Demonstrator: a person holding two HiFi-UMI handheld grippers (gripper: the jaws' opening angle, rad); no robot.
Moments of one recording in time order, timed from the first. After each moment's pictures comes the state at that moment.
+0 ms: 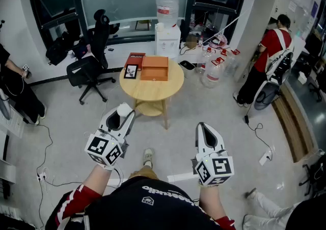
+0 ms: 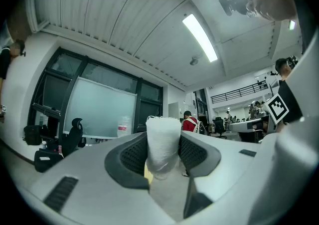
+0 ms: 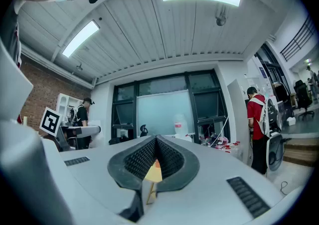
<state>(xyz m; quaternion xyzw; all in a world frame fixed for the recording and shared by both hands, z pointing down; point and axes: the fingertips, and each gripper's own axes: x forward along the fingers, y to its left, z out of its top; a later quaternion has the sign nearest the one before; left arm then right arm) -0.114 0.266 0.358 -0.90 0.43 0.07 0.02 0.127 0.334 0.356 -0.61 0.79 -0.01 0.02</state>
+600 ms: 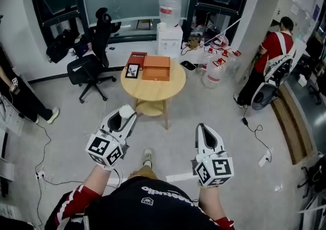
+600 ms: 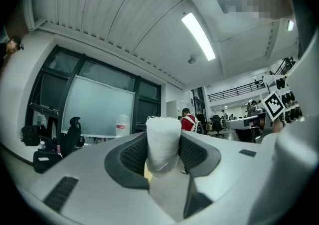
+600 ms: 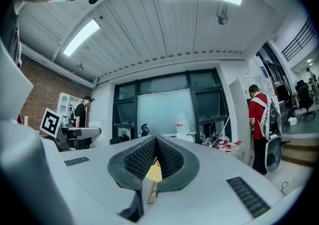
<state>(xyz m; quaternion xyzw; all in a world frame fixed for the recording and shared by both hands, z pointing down) -0.123 0.263 0.368 -0.90 0.42 0.06 0.02 0.111 0.326 0.361 -0.61 0.79 -0.02 0.01</state>
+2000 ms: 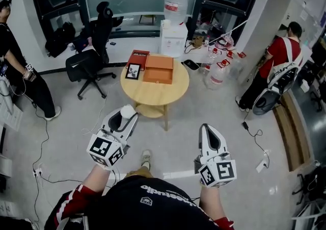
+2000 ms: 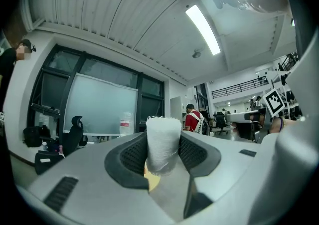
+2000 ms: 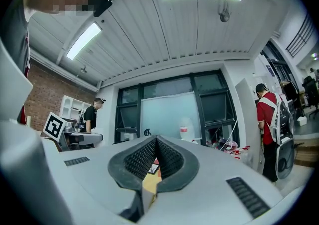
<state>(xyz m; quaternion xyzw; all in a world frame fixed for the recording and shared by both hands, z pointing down) -0.125 0.179 0.377 -0.90 0.44 0.04 0.02 0.113 0.241 0.348 -0.58 0.81 0.01 0.04</state>
